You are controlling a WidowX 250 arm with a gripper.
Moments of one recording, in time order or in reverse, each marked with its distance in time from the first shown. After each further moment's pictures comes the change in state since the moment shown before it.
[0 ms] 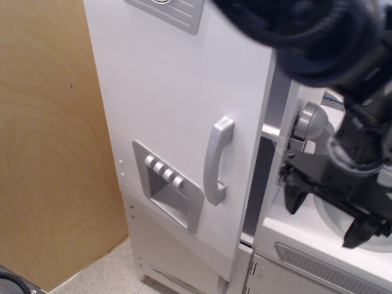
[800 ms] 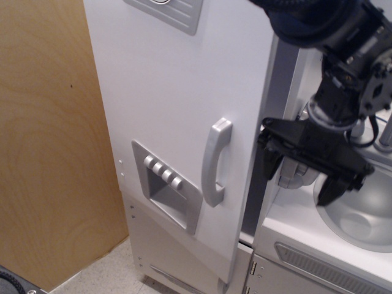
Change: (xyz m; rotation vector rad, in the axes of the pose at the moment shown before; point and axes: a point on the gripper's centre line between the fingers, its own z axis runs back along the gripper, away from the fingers) arm 0.014 0.045 -0.005 0.088 0.062 0.137
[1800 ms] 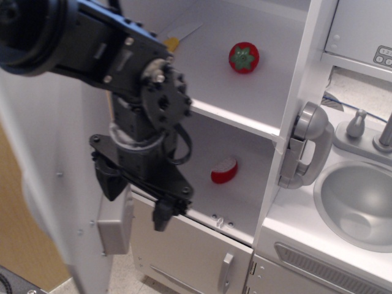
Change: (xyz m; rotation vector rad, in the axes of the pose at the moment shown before) arm -0.092 0.124 0.003 0.011 0.023 -0.048
